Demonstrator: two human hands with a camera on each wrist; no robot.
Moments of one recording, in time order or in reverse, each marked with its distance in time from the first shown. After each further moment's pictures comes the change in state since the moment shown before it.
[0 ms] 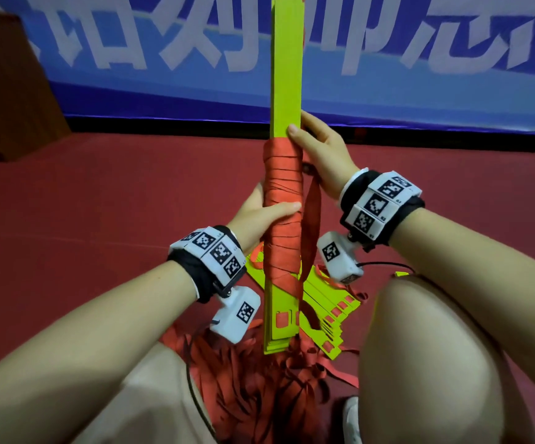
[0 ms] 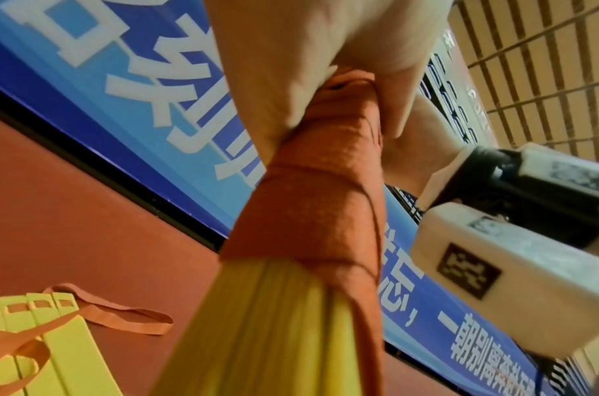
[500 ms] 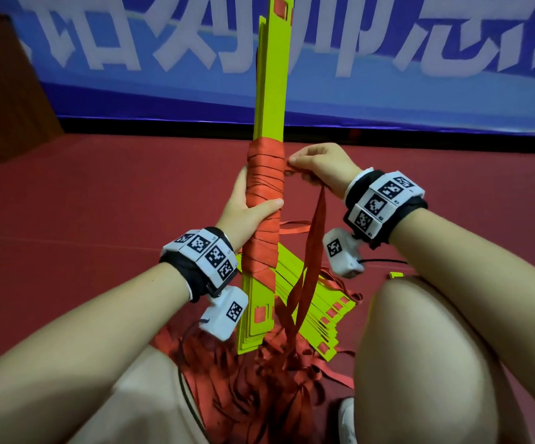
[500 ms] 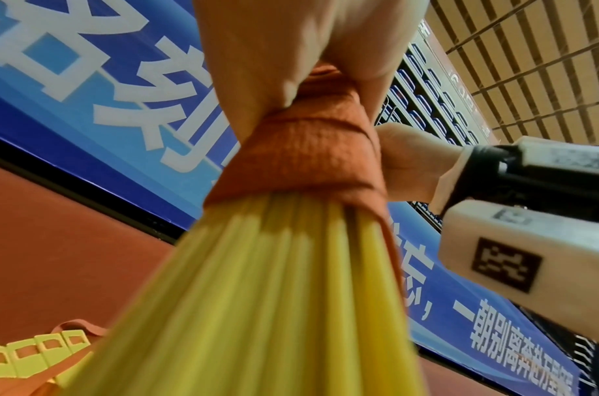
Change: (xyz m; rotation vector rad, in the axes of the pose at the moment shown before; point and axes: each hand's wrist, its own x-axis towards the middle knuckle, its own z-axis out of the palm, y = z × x) left_hand 0.001 0.001 -0.010 0.209 0.148 0.118; right_hand 0.009 0.010 -0.025 -0.309 -0.068 0.237
